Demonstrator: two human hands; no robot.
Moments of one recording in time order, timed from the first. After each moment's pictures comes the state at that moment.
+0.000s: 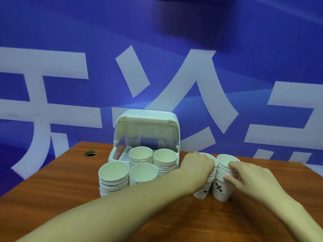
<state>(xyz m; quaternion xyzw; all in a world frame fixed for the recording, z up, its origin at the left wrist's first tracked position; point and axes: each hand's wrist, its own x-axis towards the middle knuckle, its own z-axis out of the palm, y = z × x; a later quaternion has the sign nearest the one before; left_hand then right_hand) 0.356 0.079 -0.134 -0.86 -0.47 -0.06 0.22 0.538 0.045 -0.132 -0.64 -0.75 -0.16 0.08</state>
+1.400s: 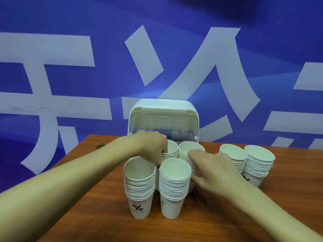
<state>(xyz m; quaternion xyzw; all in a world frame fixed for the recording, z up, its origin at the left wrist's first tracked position) 0.169 0.093 -0.087 -0.86 -0.51 0.07 0.03 0.385 0.059 -0.154 -0.45 -0.85 -0.22 0.16</state>
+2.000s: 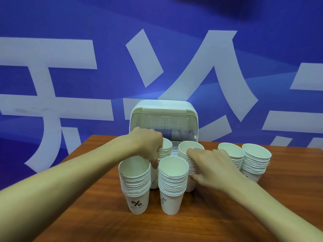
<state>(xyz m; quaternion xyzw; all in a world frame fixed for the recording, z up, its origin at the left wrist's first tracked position) 0.162 0.082 -0.083 -0.82 -0.56 0.09 0.08 0.383 0.057 -0.148 -0.45 -0.86 -0.20 0.12</state>
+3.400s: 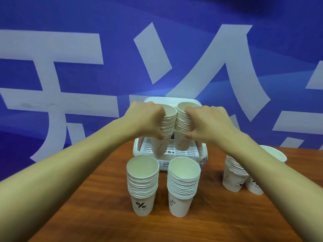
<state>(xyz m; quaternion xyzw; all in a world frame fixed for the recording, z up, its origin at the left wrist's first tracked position) 0.135 0.095 -0.052 -0.78 -0.59 -0.10 0.21 0.334 0.110 -0.063 -0.48 -0.82 -0.27 0.16</state>
